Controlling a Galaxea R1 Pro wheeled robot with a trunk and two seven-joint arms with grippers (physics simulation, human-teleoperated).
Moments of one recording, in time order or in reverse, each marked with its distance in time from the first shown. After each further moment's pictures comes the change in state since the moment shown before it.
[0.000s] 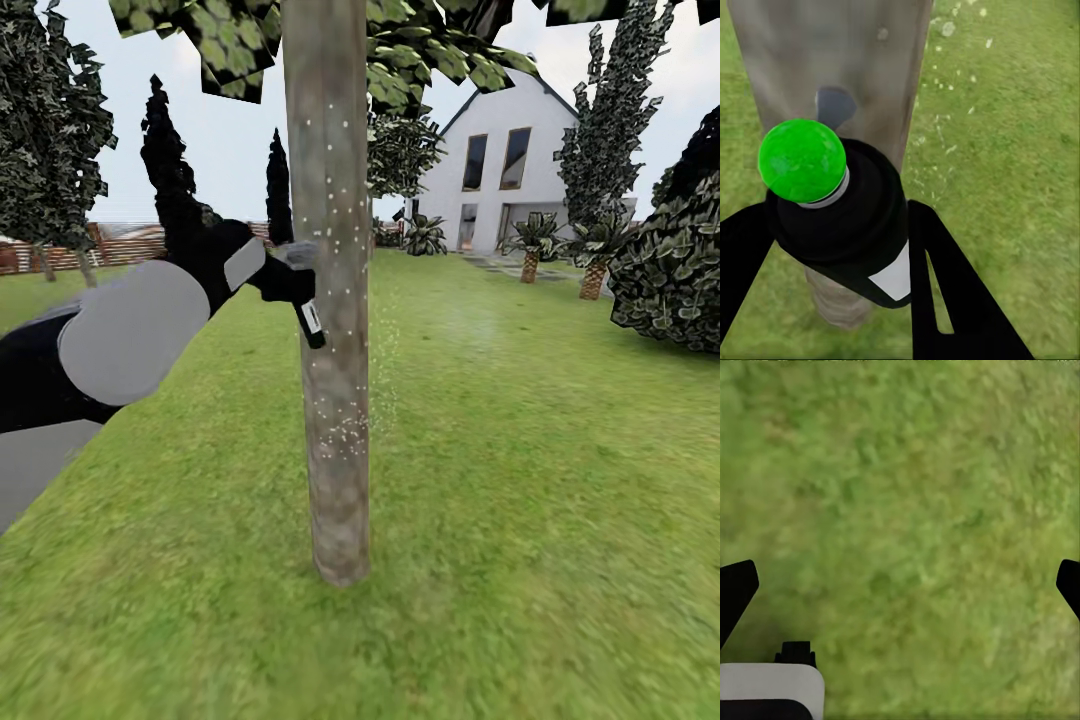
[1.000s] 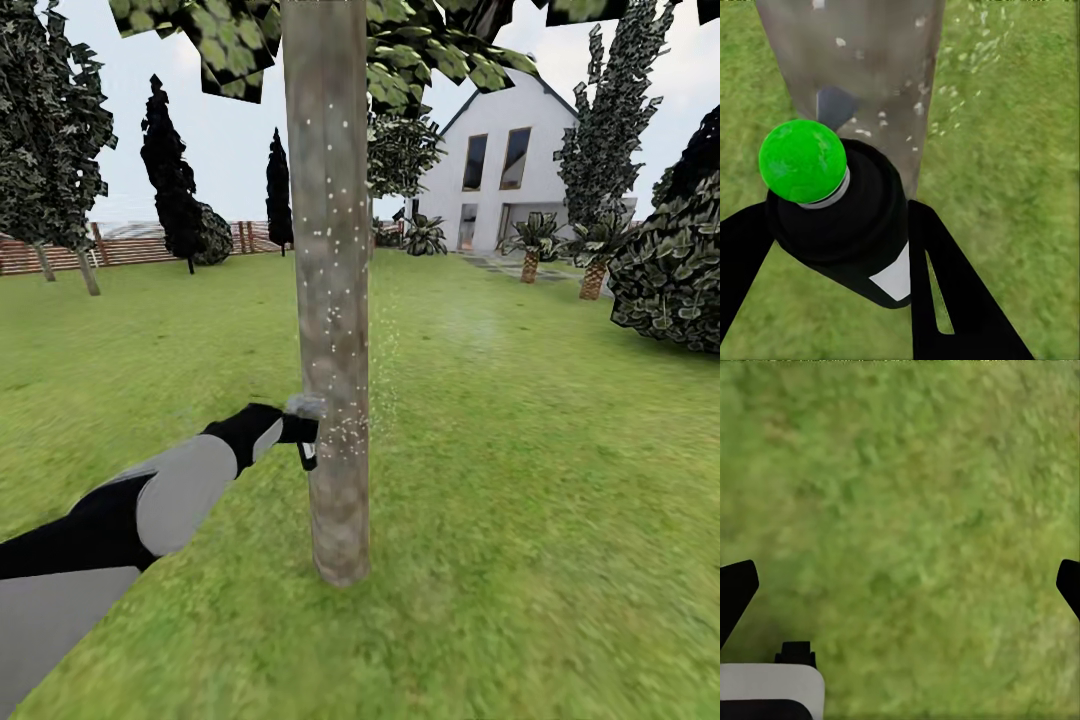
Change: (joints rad) left arm 0.525 0.004 -0.002 0.003 -0.189 -0.377 -0.001; right arm 0.000 0.000 0.000 0.000 0.000 -0.001 0.000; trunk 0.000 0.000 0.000
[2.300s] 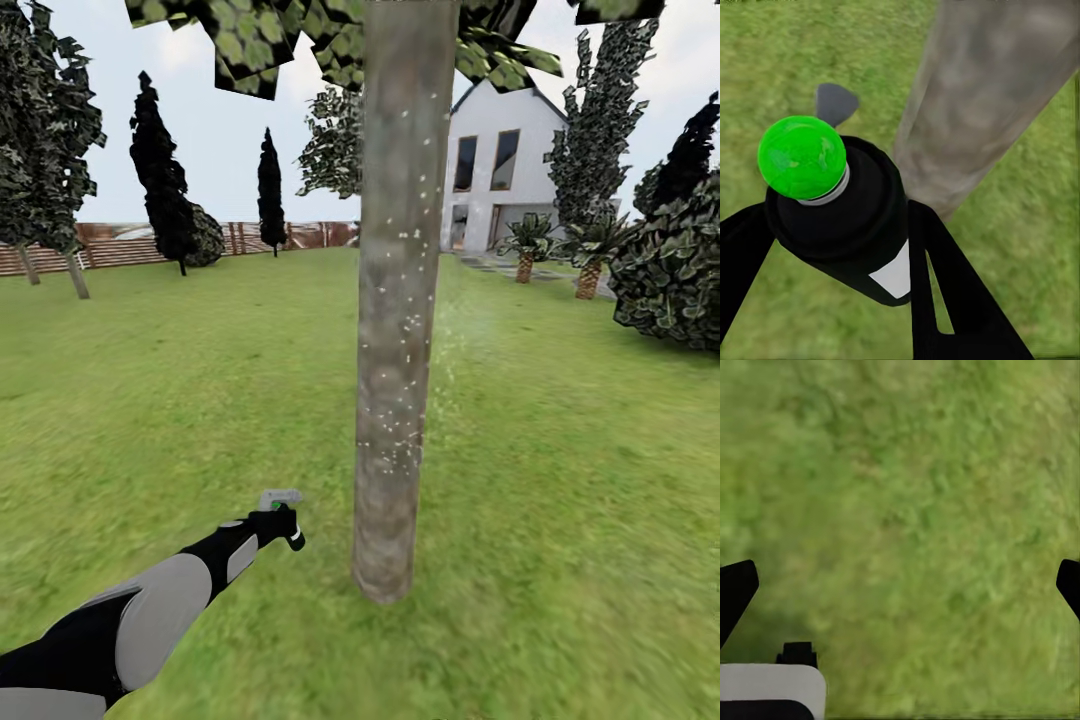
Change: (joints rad) left arm 0.380 0.073 0.005 -0.006 0.173 -0.369 -0.002; right arm 0.000 0.001 0.000 -0.001 -0.001 0.001 0.000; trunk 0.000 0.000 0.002
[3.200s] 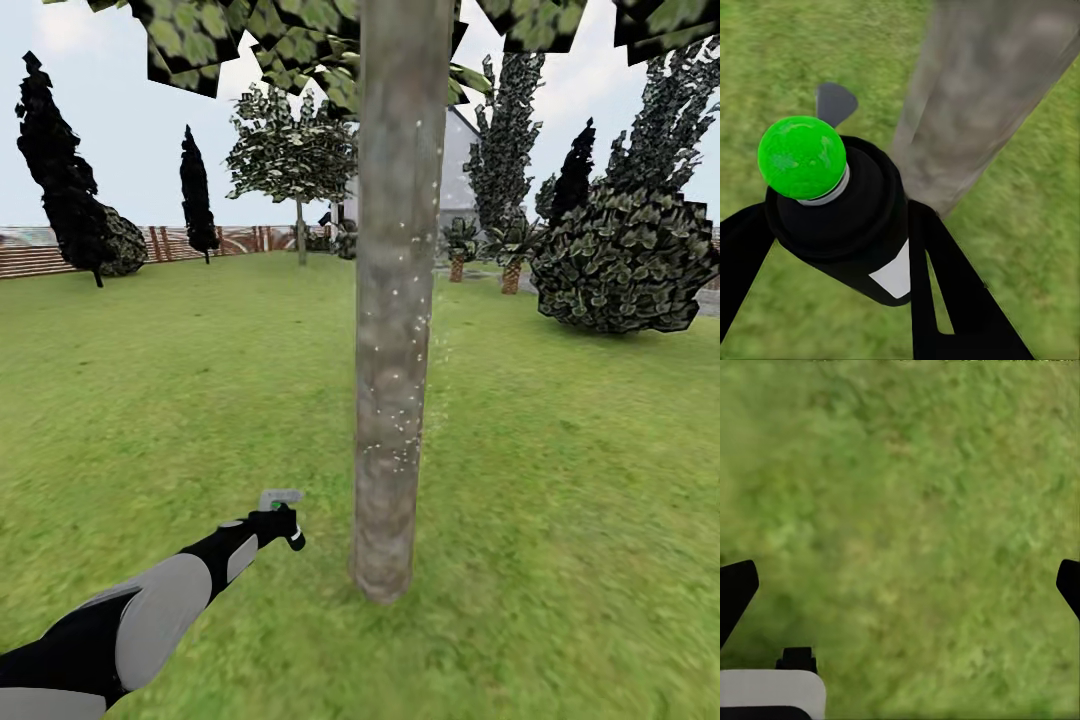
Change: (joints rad) left arm 0.000 0.000 0.000 0.000 0.002 0.000 -0.002; right arm 0.000 0.000 -0.002 0.000 0.000 -0.001 0.000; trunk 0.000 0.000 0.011
